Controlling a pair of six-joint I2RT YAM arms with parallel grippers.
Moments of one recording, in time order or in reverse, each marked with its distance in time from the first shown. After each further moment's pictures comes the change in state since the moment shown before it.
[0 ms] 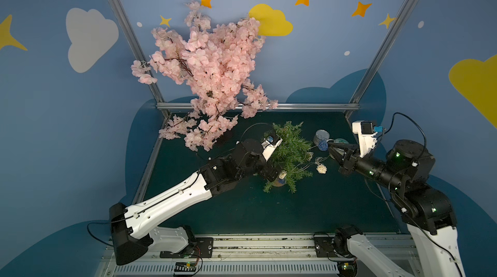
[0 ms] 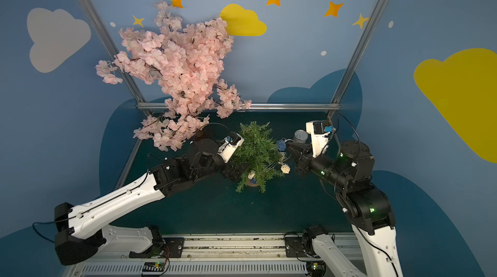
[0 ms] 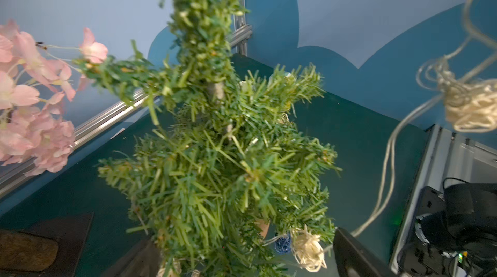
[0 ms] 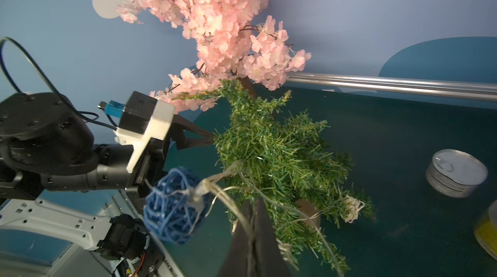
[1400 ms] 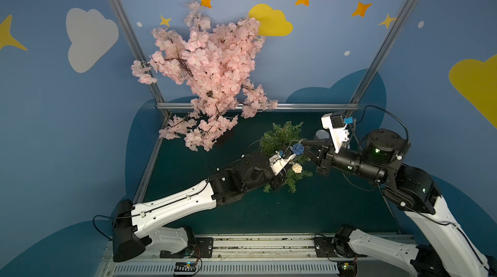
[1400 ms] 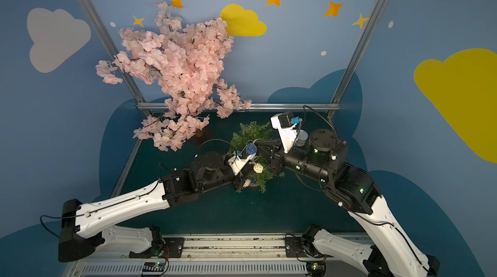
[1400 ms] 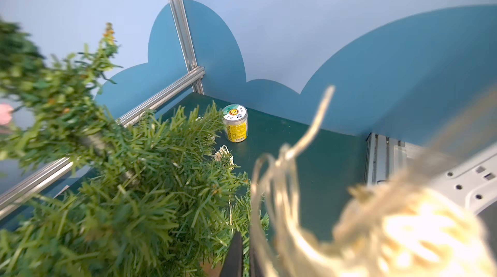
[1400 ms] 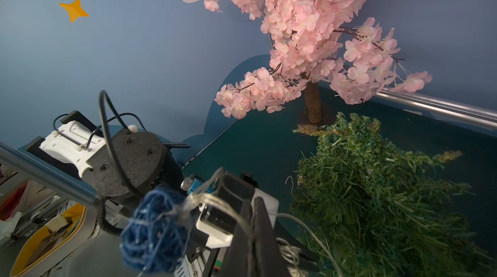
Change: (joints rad) left arm -0.103 -0.012 -0.126 0.279 0.055 0.037; right arm 0.524 0.172 0.153 0.086 0.277 0.064
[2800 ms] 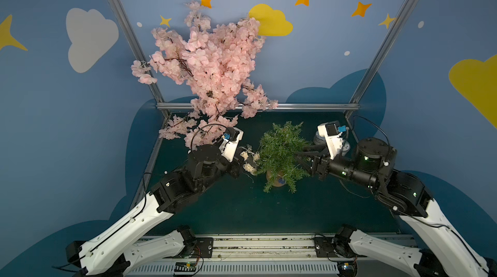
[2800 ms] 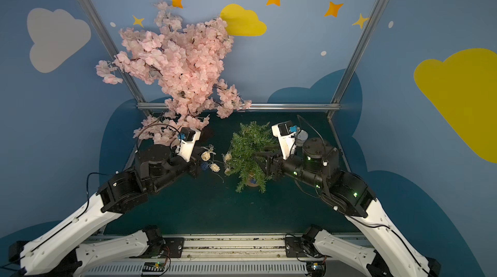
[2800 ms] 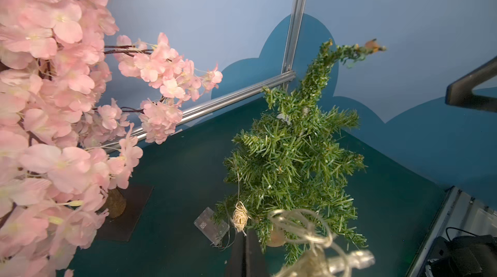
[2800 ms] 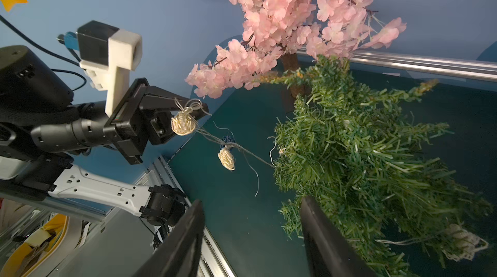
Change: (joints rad) left arm 0.231 -0.311 0.063 -0.388 -0.151 -0.124; right arm 0.010 -0.061 -0.146 -0.016 0.073 0.062
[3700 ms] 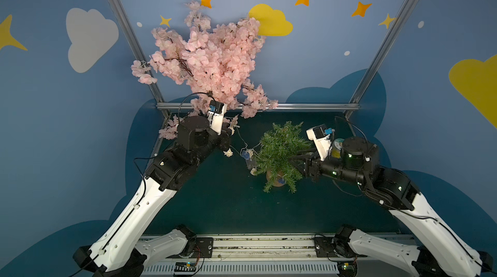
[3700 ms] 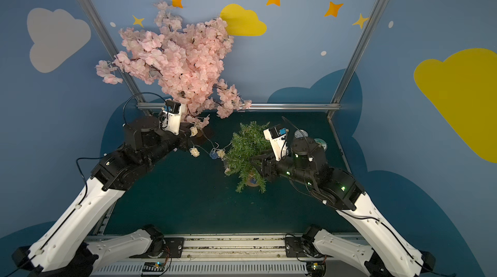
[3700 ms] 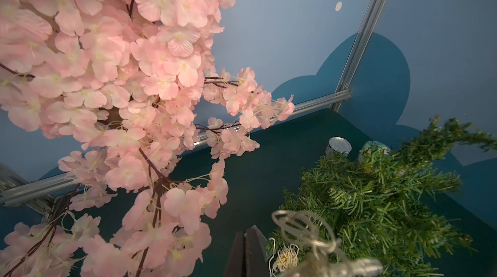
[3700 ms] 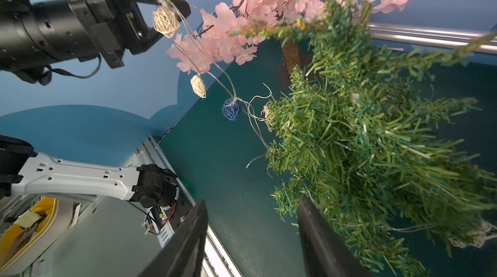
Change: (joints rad) left arm 0.296 0.151 0.242 -0.076 0.090 0.049; right arm 0.000 0.049 -0.035 -0.033 -0.022 -0.027
